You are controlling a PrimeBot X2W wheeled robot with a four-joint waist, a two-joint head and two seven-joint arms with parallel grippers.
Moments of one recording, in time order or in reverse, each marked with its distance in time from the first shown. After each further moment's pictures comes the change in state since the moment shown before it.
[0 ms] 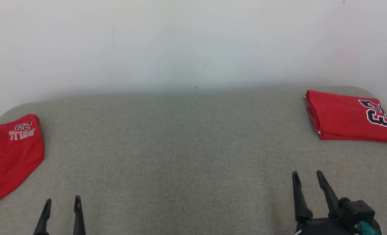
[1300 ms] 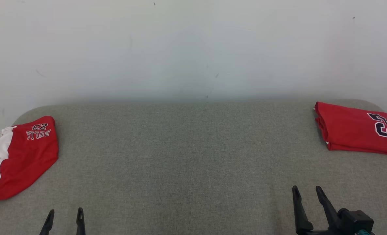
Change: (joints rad) left arm 0.043 0.043 -0.034 0.018 0.005 0.009 0.027; right arm 0.059 0.013 -0.005 0.019 0.031 0.000 0.035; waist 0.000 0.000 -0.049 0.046
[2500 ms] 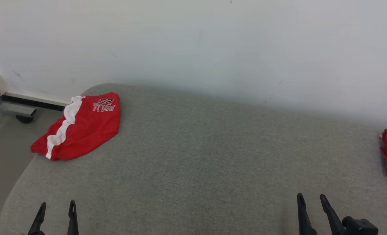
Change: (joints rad) left arm -0.026 0.039 0.003 -0.022 -0.022 0.018 0.034; right arm 0.022 0.000 -0.018 0.035 0.029 0.000 -0.028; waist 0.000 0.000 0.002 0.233
